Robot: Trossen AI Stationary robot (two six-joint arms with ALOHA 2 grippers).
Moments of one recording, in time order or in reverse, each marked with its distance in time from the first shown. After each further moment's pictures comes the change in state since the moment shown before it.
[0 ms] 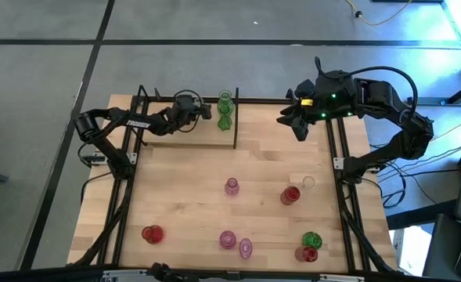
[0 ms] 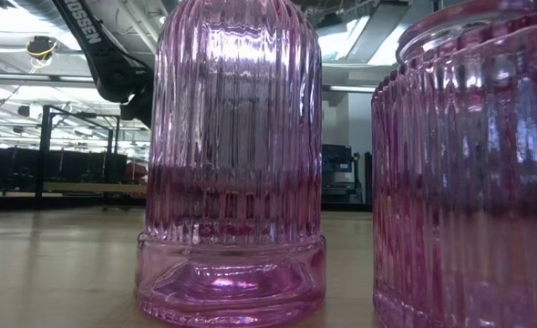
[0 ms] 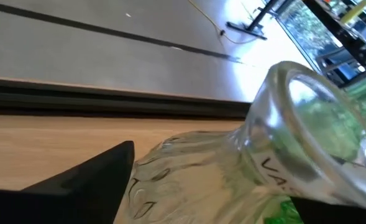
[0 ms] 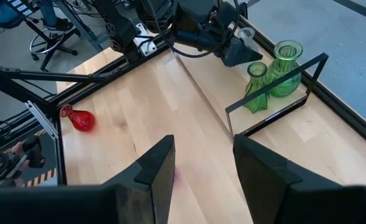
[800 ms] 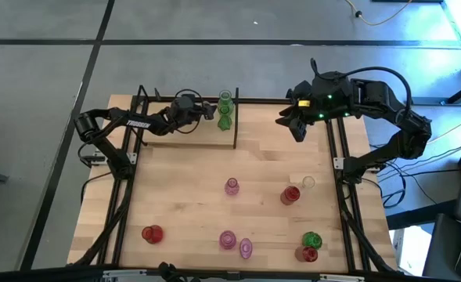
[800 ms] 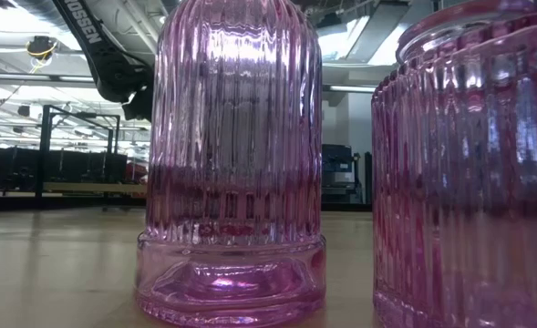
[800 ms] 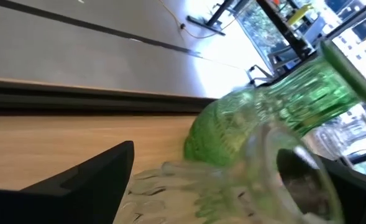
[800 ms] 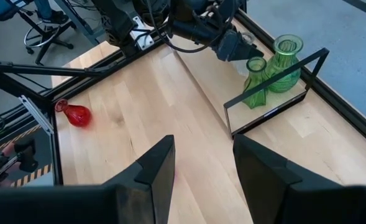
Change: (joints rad) left arm -0.002 -0.001 0.001 0.107 0.141 -0.026; right arm 0.000 0.014 0.000 -0.012 0.000 -0.007
